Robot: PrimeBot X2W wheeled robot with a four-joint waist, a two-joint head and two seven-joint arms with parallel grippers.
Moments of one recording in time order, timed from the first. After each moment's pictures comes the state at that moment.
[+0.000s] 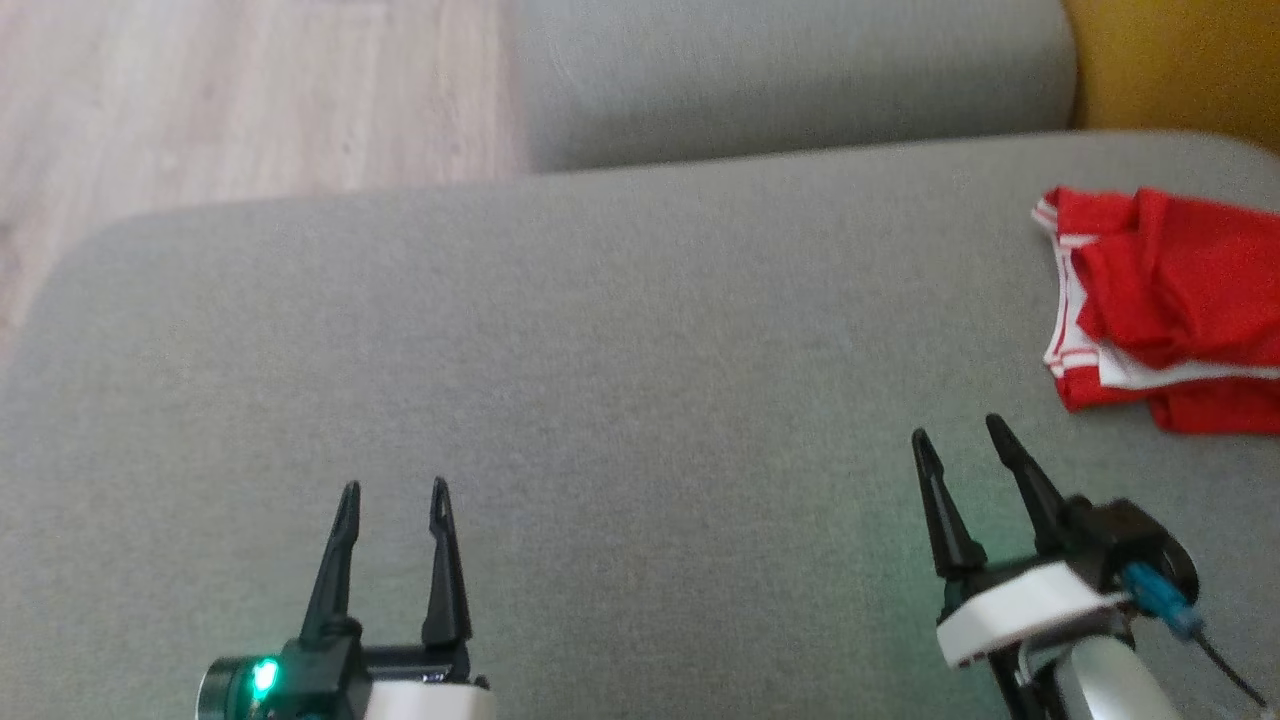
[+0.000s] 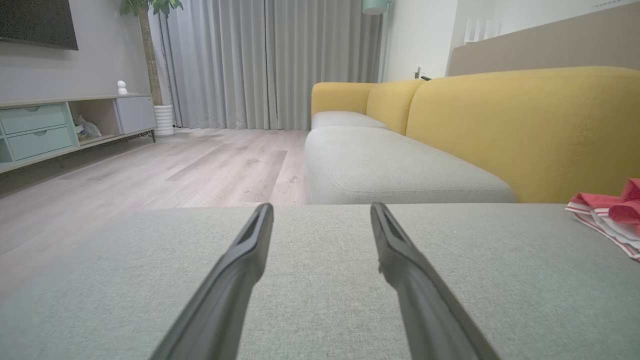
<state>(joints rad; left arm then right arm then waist) 0.09 0.06 -0.25 0.07 -0.15 0.18 -0.26 -0.08 -0.10 0.15 0.36 0.14 0.13 -0.25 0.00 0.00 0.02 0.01</state>
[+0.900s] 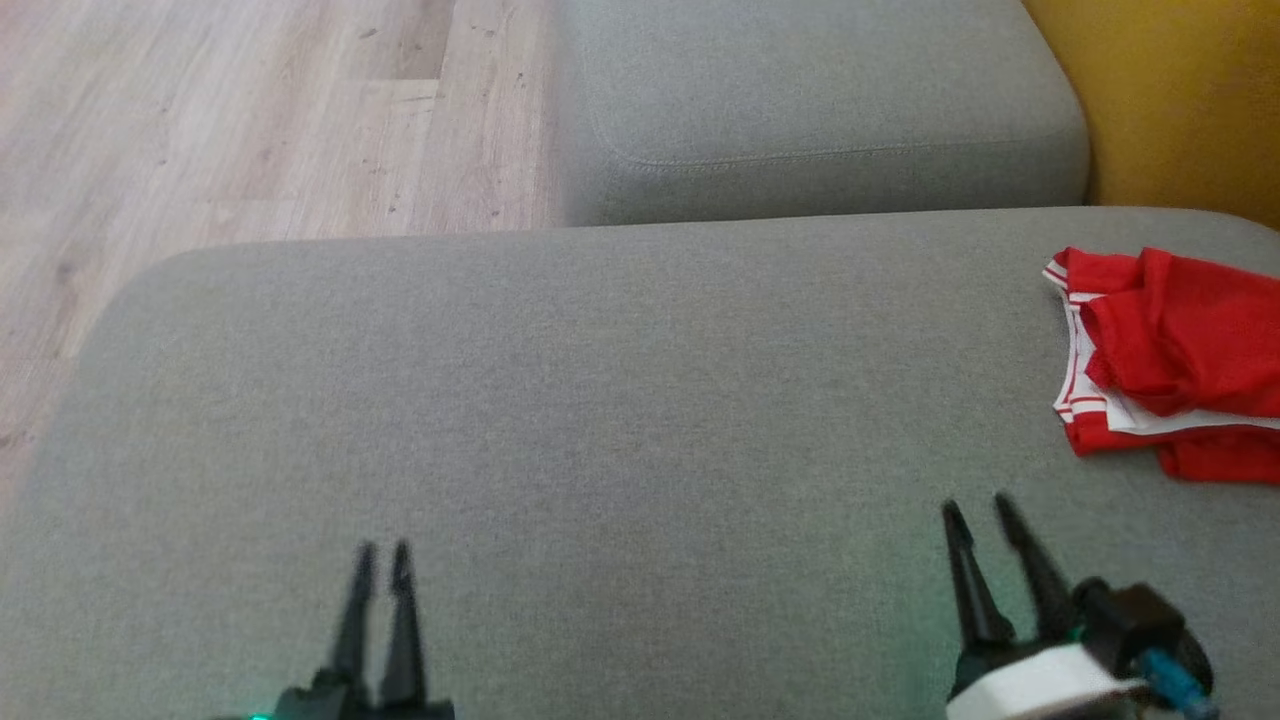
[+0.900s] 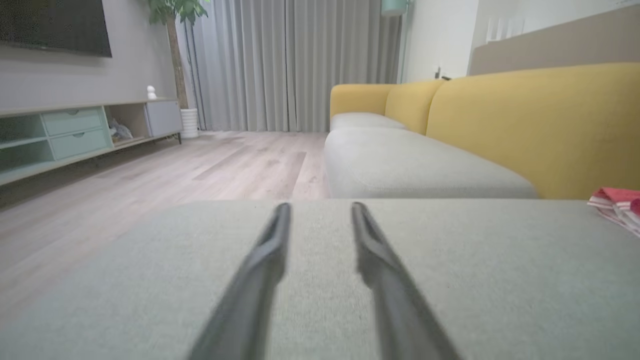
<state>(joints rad) 0.18 0.06 -0.22 0.09 -0.12 0.16 -0.26 0.10 -0.05 0.09 0.25 0.13 0.13 -0.25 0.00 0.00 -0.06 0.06</state>
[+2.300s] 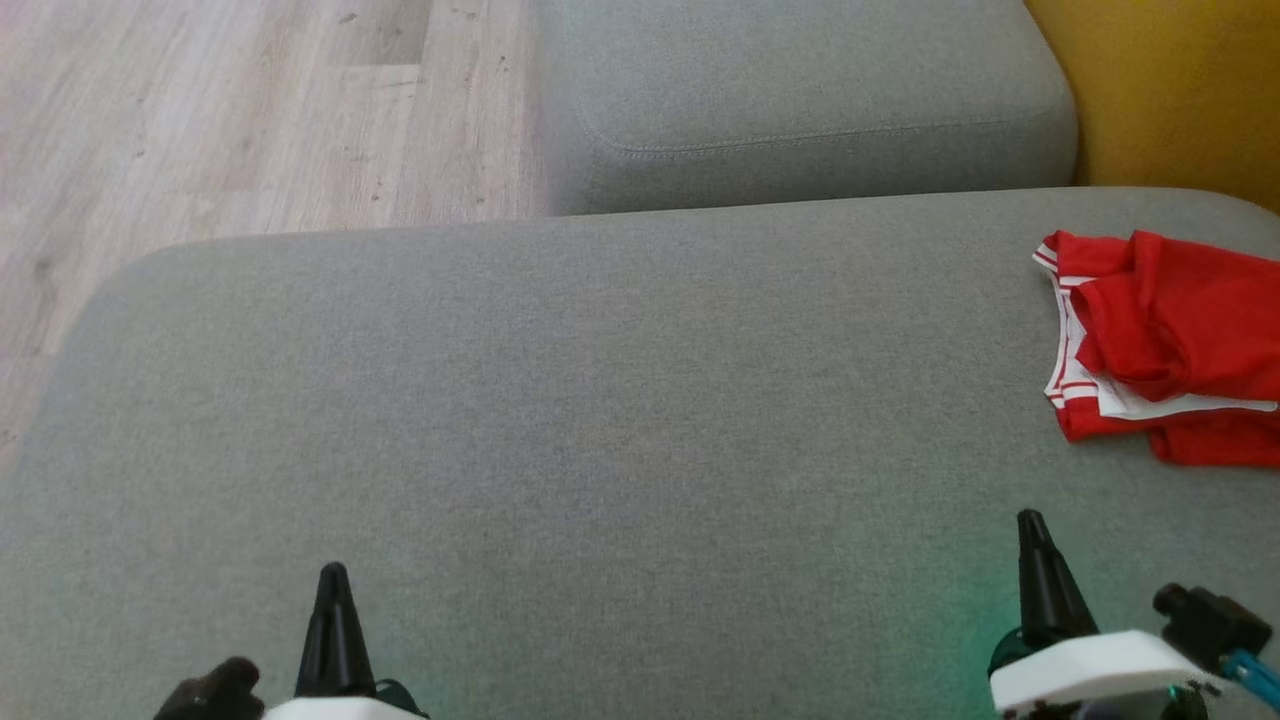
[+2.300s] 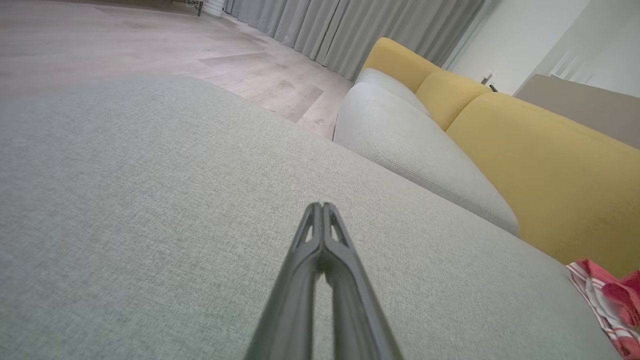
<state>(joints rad) 0.14 0.07 -0.17 0.18 -0.60 0.08 -0.17 0.10 -0.05 0.05 0.30 0.59 0.13 -0.16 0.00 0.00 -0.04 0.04</state>
